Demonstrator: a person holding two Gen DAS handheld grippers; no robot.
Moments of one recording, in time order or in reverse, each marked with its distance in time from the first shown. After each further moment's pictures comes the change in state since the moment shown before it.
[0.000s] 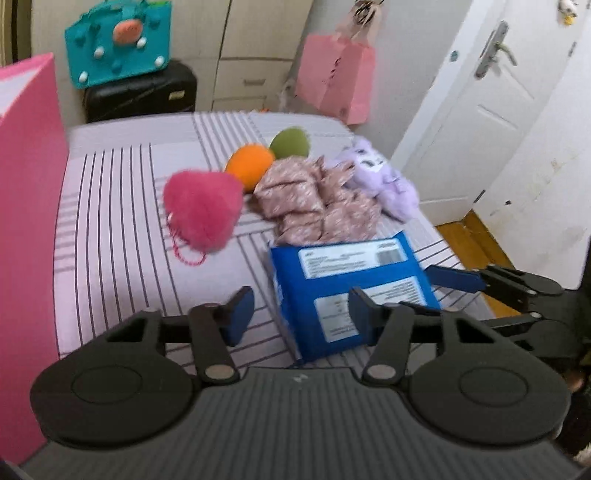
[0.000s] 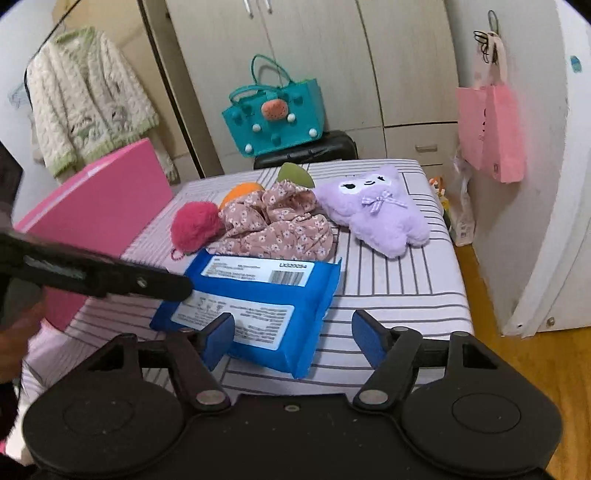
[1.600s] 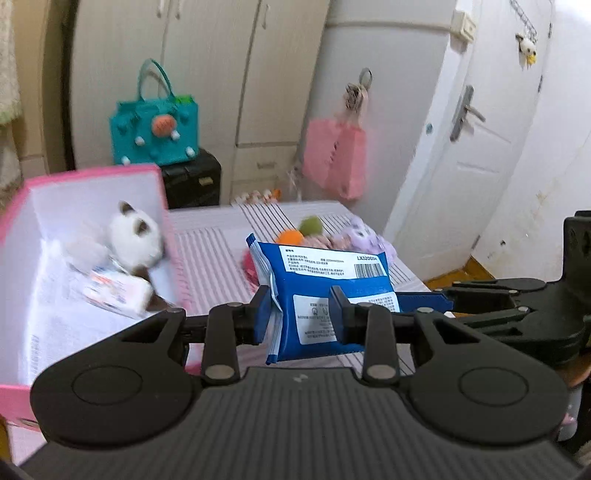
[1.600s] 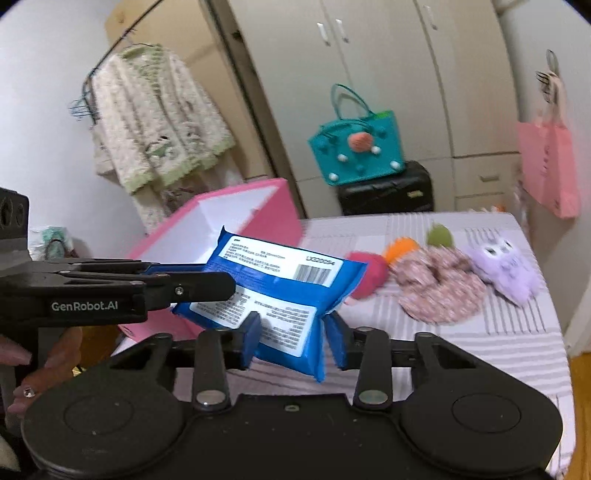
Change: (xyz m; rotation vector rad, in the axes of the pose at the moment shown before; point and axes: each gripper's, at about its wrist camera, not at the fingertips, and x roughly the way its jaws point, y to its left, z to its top) left arm -0.149 0.012 -0.030 0.065 -0.227 0.036; right arm -0.061 0.140 0.045 -0.037 -0.042 0.182
